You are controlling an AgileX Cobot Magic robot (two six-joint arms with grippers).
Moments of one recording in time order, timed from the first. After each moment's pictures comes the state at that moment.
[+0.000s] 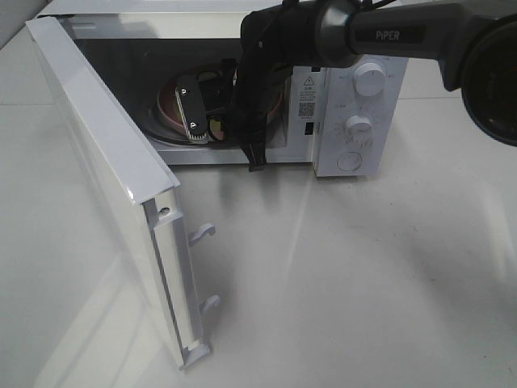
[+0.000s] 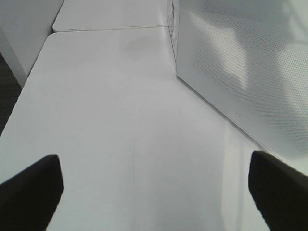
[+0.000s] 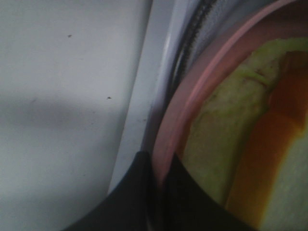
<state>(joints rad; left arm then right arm) 0.02 0.00 -0.50 -0.08 1.04 0.10 0.59 2.37 -1.93 -0.05 0.61 -1.27</state>
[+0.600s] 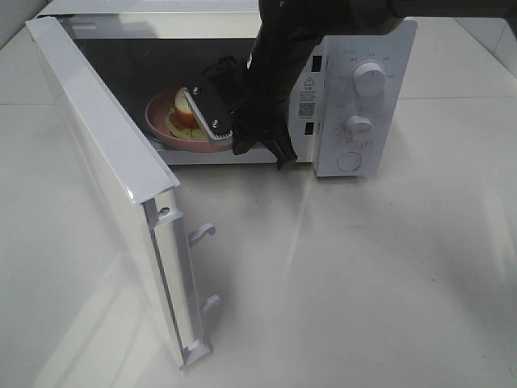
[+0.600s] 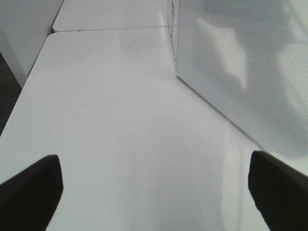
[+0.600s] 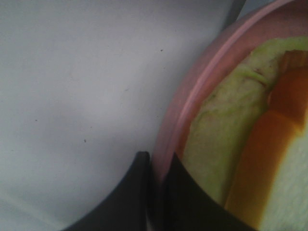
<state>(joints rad) 0.02 0.00 -0.50 -0.08 1.04 0.10 0.58 2.19 -1.78 0.09 0.75 -1.57</state>
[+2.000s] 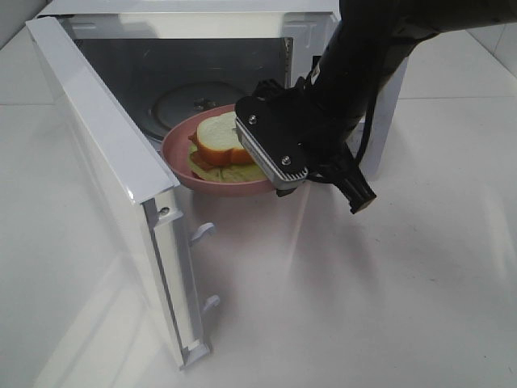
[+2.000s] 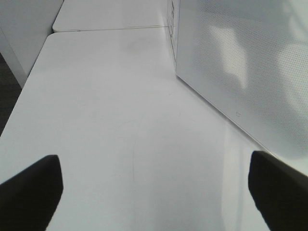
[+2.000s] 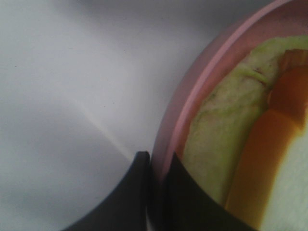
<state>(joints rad) 0.02 0.00 -0.50 -0.08 1.04 0.10 0.58 1.82 -1.28 0.17 0.72 -1.70</state>
